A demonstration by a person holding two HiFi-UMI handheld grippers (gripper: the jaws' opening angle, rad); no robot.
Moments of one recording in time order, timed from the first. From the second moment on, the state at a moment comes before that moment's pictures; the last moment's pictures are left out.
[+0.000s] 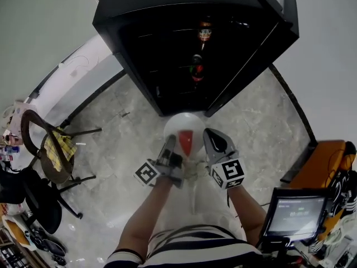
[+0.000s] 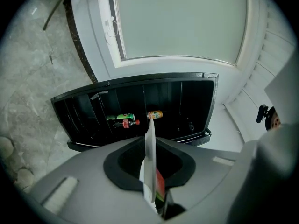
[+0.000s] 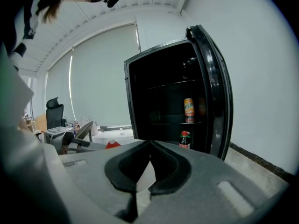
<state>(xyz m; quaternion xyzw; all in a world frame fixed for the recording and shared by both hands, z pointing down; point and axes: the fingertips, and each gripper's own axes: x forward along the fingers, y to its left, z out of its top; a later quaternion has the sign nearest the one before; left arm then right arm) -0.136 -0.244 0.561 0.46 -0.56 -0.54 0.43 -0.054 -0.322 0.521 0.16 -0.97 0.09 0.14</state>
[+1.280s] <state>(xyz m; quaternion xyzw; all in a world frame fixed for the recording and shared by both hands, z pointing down) -0.188 -0.287 0.691 0.38 -0.57 -0.62 0.38 -0.094 -0.359 0.650 0.12 -0.98 0.06 0.12</state>
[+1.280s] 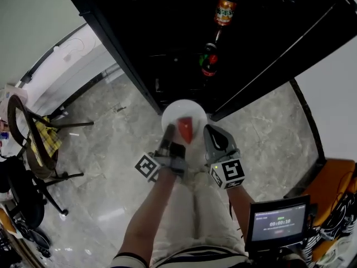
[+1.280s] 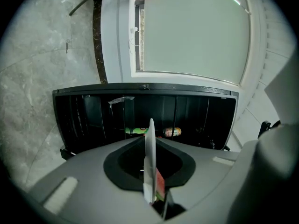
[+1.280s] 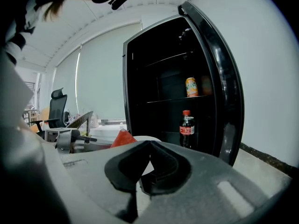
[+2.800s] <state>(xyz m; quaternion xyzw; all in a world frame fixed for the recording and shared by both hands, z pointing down) -0.283 -0.364 0.765 0.32 -0.58 -0.66 0.35 -0.164 -0.387 0.744 0.07 -0.99 0.02 0.10</state>
